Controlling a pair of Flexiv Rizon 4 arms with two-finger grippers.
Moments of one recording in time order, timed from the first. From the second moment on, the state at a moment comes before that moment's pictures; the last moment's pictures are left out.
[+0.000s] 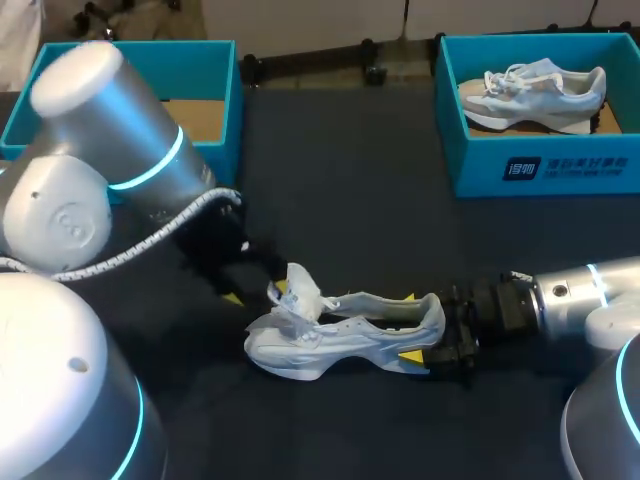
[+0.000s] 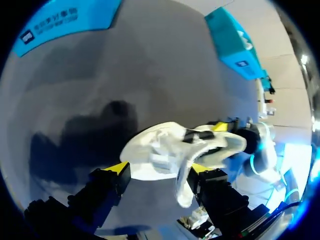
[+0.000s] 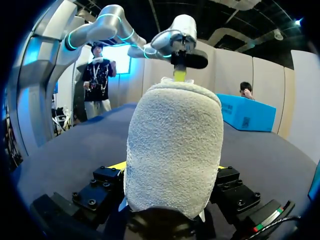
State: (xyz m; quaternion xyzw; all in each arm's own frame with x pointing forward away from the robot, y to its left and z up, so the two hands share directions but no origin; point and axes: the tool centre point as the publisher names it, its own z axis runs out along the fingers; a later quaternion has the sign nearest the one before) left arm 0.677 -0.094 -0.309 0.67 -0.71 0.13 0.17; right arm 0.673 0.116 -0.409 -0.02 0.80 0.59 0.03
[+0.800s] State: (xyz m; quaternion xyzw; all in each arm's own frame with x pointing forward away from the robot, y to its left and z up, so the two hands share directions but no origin) left arm 0.687 -0.142 -0.206 0.44 -0.88 0.14 0.12; right arm 0.673 0.116 -0.409 -0.02 0.80 0.59 0.03
